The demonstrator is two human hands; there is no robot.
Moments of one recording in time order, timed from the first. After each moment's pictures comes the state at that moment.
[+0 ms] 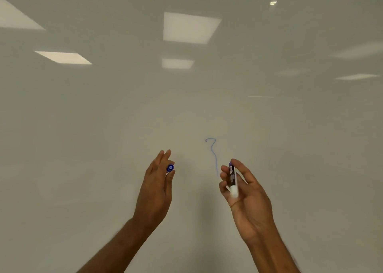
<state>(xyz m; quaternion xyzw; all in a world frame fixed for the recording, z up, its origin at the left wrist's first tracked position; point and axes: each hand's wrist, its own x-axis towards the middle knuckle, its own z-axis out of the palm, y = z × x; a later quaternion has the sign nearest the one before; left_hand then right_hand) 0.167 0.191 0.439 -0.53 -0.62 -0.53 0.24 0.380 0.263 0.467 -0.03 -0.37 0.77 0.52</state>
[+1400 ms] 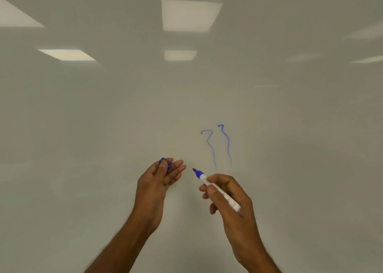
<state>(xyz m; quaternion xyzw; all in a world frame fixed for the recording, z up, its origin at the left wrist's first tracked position) 0.208 0.203 0.460 -0.36 -0.44 -0.80 -0.19 0.373 0.268 0.429 -0.06 -0.65 0.53 0.54</state>
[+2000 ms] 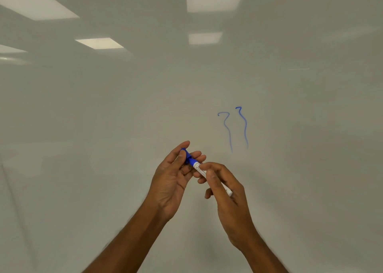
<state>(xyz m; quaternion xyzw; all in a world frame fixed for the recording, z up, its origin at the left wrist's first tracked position) 0.247 0.171 0.451 -0.30 -0.36 -0.84 -0.28 0.359 0.245 0.413 -0.04 -0.68 0.55 0.49</state>
